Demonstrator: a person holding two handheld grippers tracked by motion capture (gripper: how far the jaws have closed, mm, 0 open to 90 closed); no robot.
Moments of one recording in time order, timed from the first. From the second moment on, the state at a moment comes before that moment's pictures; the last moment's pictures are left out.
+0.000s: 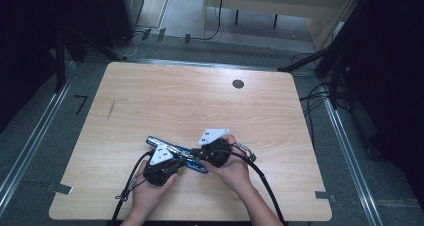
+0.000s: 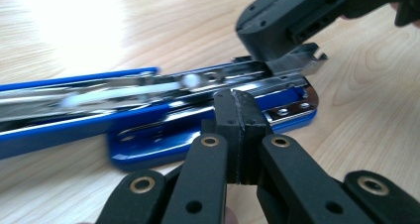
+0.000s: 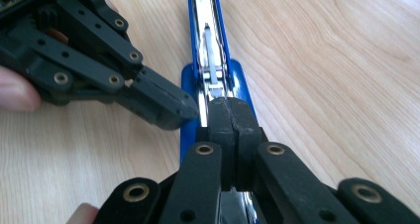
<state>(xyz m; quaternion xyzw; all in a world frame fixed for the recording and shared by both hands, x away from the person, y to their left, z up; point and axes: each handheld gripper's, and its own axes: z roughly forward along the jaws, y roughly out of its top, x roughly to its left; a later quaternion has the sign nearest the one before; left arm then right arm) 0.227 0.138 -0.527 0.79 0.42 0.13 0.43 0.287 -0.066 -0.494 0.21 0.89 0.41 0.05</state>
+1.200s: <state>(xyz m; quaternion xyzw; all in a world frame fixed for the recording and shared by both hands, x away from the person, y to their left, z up) 0.247 0.195 -0.532 0.76 0.51 0.16 0.37 0.312 0.011 -0.496 0.20 0.90 0.39 0.06</state>
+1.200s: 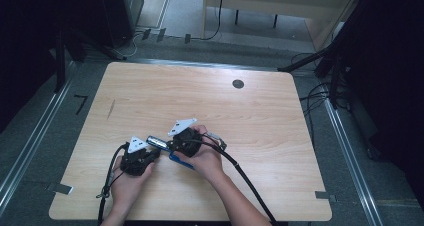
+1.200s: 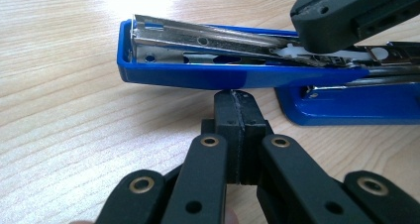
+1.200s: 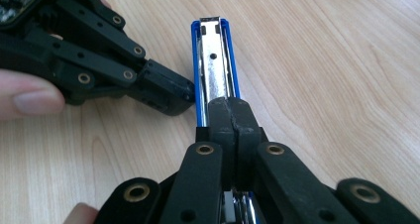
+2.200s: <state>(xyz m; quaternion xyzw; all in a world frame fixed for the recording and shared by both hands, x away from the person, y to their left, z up) 0.242 0.185 -0.528 0.75 0.49 0.18 0.40 0.305 0.005 -0.485 0.20 0.89 0.40 0.09</state>
